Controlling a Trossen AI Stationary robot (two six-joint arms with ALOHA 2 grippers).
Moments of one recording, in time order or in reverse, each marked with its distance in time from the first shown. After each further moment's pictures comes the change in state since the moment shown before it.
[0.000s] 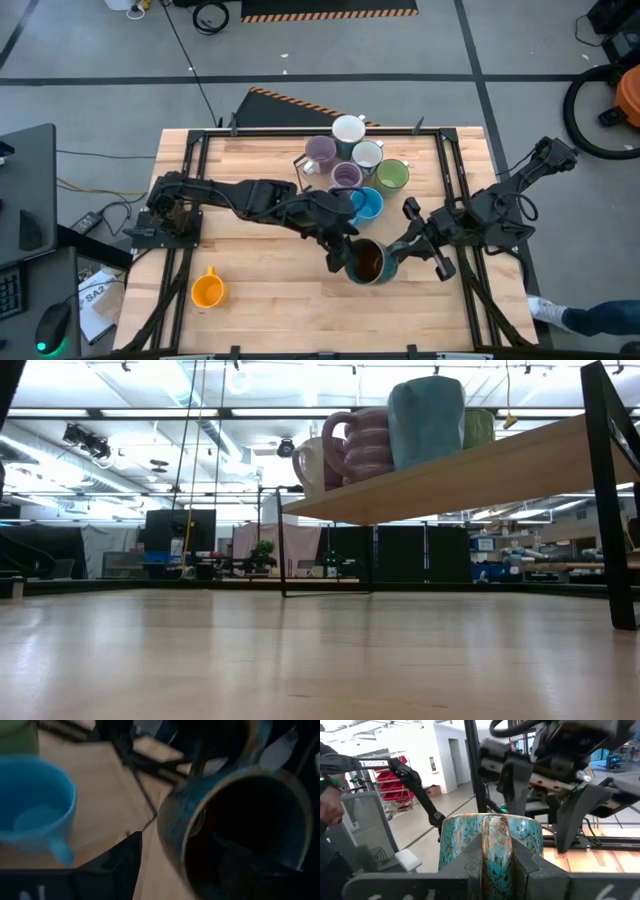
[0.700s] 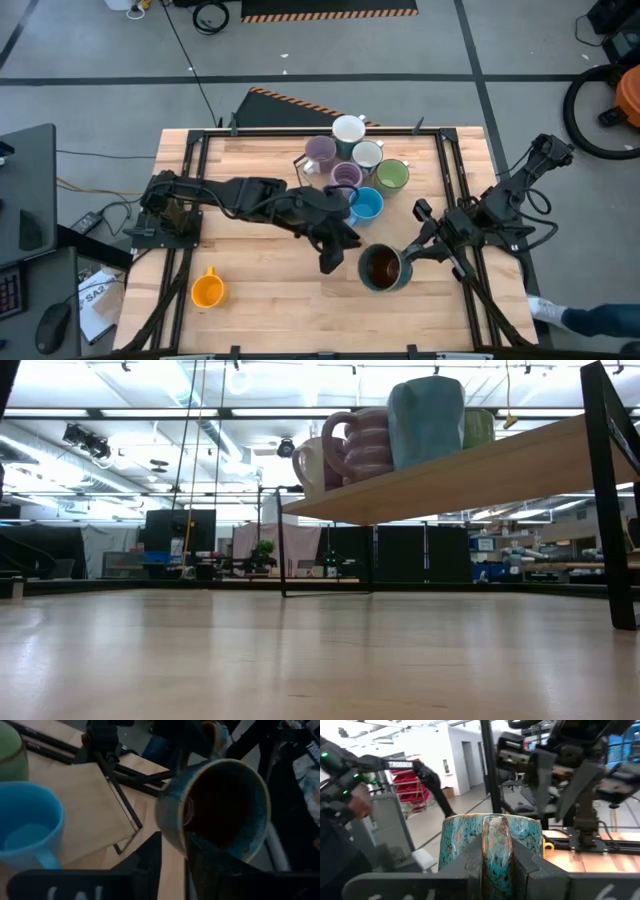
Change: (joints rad) left arm -0.024 -0.045 -0.001 0.045 0.005 0.023; right arm 0.080 -0.079 0.000 -0.057 0.017 0.006
